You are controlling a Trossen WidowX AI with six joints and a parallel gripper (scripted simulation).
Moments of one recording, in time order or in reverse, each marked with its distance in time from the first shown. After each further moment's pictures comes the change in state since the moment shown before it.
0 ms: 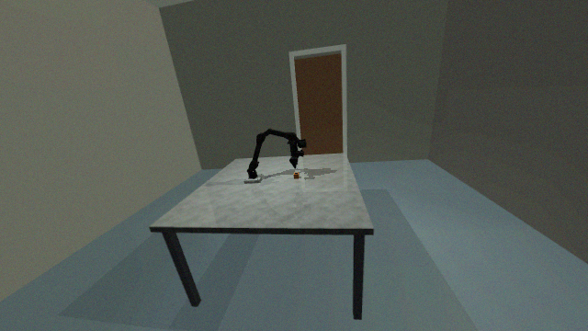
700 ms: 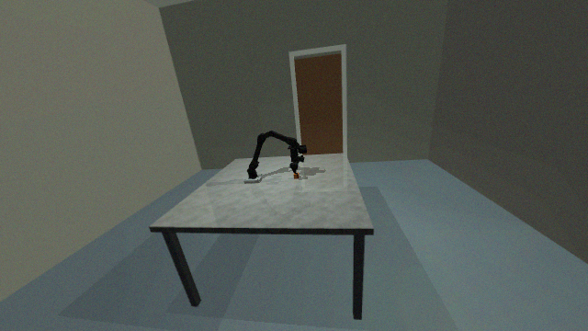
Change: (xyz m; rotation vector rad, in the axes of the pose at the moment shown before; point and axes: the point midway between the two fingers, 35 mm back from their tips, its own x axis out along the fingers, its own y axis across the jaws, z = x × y) arm 0.044 -0.003 -0.004 0.002 0.013 -0.010
